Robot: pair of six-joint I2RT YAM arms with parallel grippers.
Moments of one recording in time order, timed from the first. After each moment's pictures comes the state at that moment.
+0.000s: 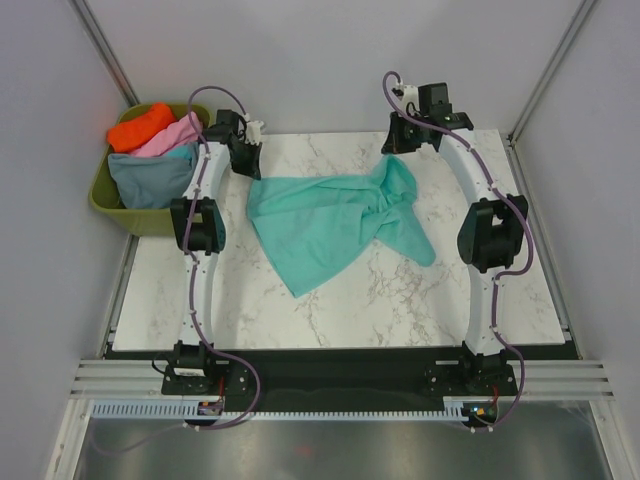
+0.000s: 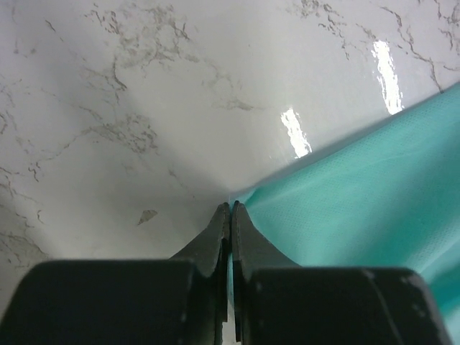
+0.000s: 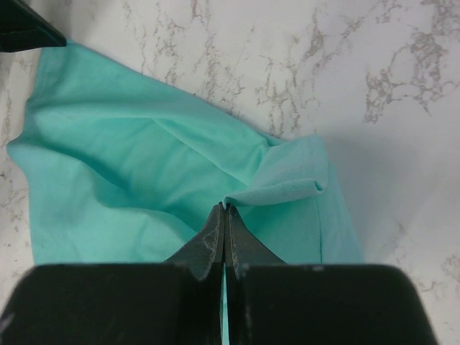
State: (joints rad) left arm -0.05 2.74 2.68 -0.97 0.35 0.25; right arm 0.17 2.23 2.19 -0.71 -0.44 0.04
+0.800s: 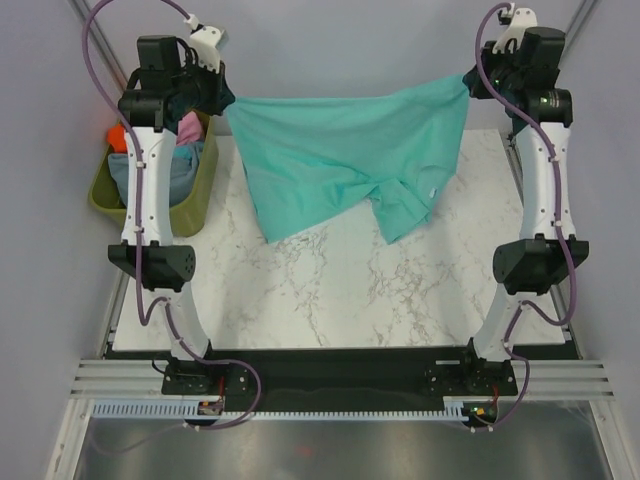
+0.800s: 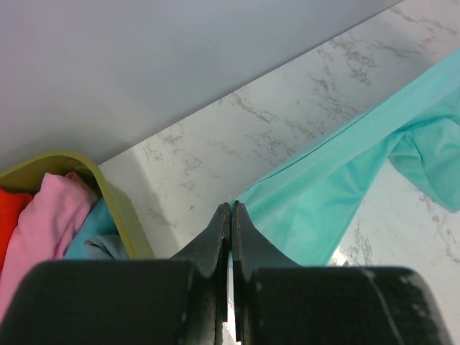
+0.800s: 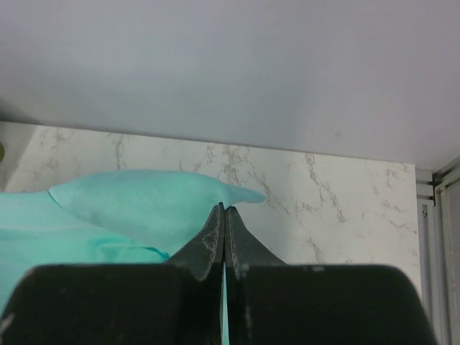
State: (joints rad) left arm -0.05 2.02 2.58 -1.00 0.40 0.25; right arm -0.06 1.97 2.36 -0.70 -0.27 0.05
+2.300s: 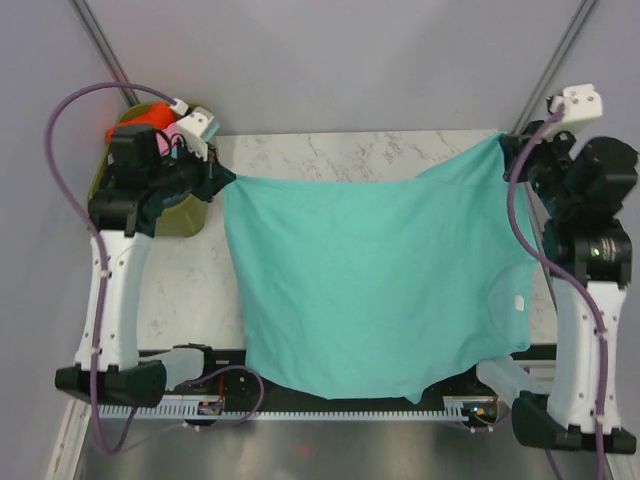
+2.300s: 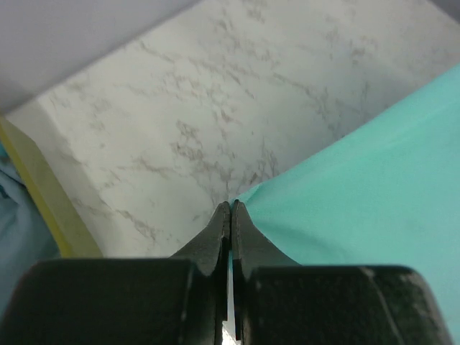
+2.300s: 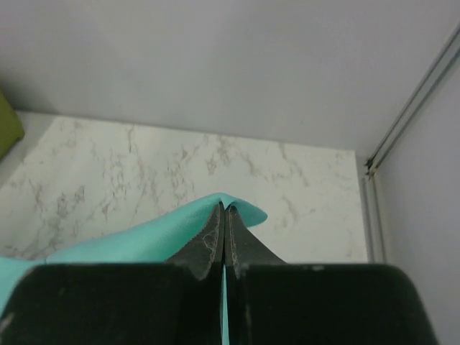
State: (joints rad) left arm -0.05 1.17 1.63 -0.85 0.58 0.25; right arm -0.07 0.99 1.60 -0.61 -0.21 -0.02
